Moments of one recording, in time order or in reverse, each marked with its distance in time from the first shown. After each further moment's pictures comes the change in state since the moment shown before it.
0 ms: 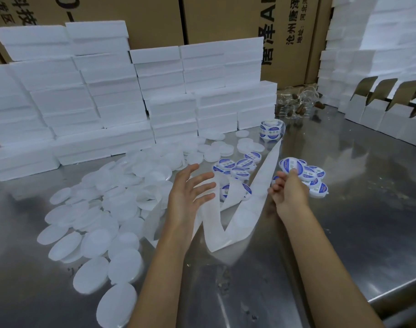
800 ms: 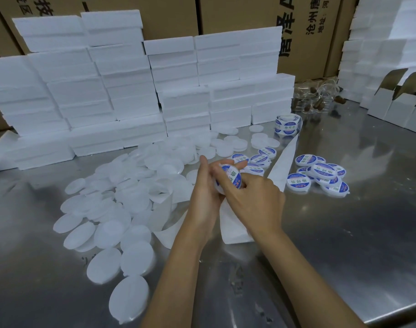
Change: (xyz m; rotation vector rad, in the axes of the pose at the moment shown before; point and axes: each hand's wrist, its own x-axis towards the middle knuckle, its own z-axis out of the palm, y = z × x) left_hand 0.002 -0.008 0.008 -0.054 -0.185 -0.057; right_hand -0.086 0.051 0.037 -1.170 -0.137 -0.977
